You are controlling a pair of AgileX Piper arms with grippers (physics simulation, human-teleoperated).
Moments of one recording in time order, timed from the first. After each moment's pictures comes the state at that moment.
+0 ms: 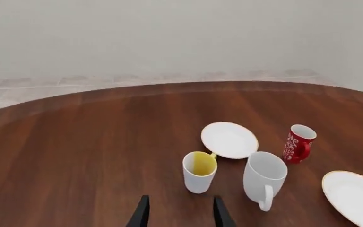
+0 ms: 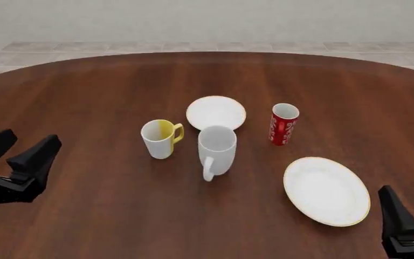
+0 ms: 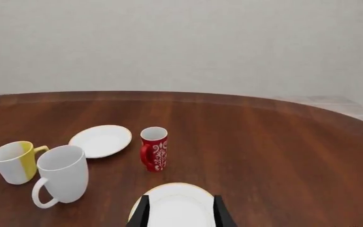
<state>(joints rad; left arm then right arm) -0.22 0.46 -0.37 0.05 -0.06 0.01 0.02 -0.02 0.01 -0.01</state>
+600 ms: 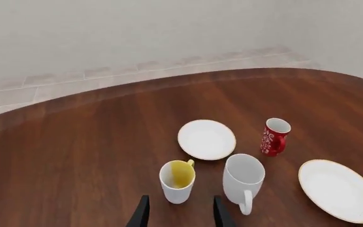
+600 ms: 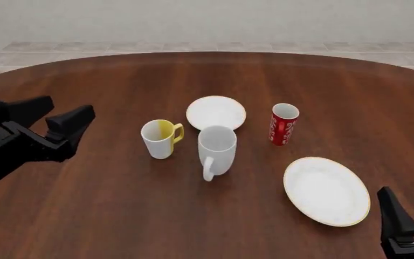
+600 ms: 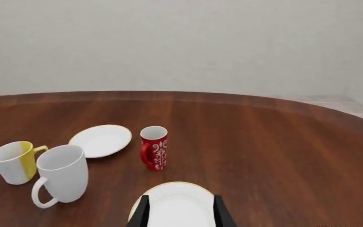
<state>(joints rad) -0.35 0.72 -0.58 0.07 -0.03 0.01 0.02 0.00 0.00 0.00</state>
